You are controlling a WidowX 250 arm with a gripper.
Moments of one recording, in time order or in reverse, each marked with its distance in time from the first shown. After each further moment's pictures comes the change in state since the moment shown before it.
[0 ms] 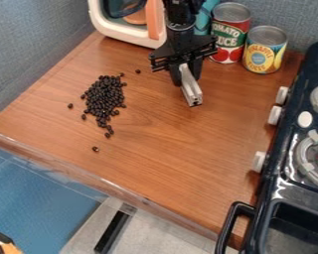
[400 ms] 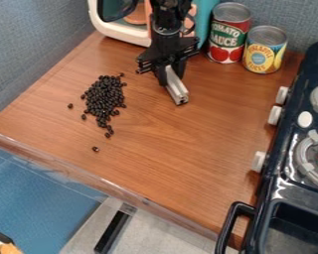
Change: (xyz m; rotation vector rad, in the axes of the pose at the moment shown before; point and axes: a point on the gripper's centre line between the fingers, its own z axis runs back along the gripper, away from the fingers) arm 0.023 0.019 -0.012 0.048 -0.064 0.115
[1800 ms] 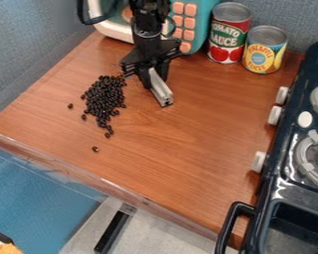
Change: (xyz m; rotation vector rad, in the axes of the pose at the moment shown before) arm 0.006 0.024 0.000 0.012 0.012 0.027
